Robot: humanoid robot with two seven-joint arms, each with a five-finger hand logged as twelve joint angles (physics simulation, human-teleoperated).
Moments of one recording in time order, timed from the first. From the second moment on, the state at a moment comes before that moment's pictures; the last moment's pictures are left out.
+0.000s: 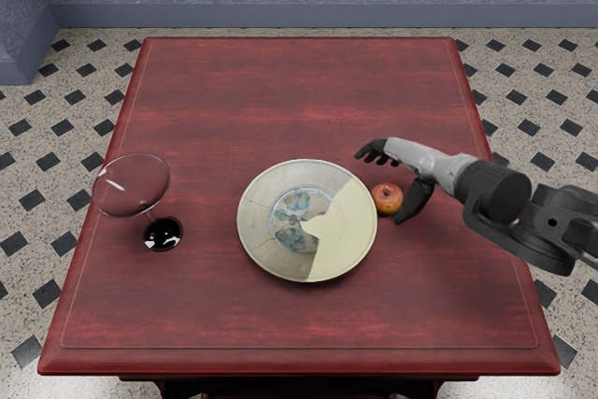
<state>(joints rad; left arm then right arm) -0.03 0.00 -0.14 -0.11 -0.10 -0.08 0.13 0.74 -0.63 0.48 1.67 -1.27 0.03 -0.52</state>
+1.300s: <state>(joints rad) -0.03 0.00 -0.14 -0.11 -0.10 -0.08 0.13 0.69 -0.59 0.45 1.62 -1.35 -0.08 -0.52</state>
